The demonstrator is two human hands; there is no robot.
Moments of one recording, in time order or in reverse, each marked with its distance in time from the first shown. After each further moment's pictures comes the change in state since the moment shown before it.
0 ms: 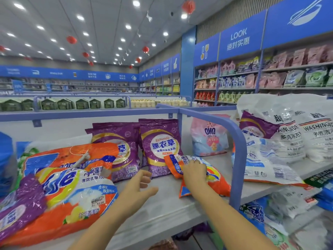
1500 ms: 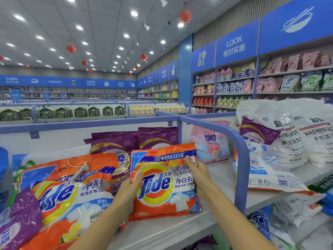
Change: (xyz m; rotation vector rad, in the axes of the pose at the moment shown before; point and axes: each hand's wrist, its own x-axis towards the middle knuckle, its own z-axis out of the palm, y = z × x) left_hand 0.046 -0.011 -0.006 -0.547 0.132 -0.263; right_hand -0.002 0.014 -0.012 2.071 -0.008 0.162
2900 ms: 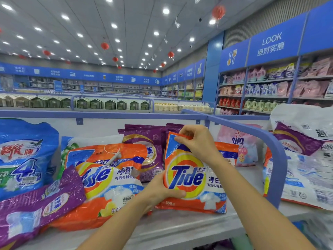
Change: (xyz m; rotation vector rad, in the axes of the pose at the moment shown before) left_hand -0.026 0.008 -0.014 0.227 -0.320 0.111; right_hand -0.002 -0.075 0.086 -0.886 -0.201 -0.745
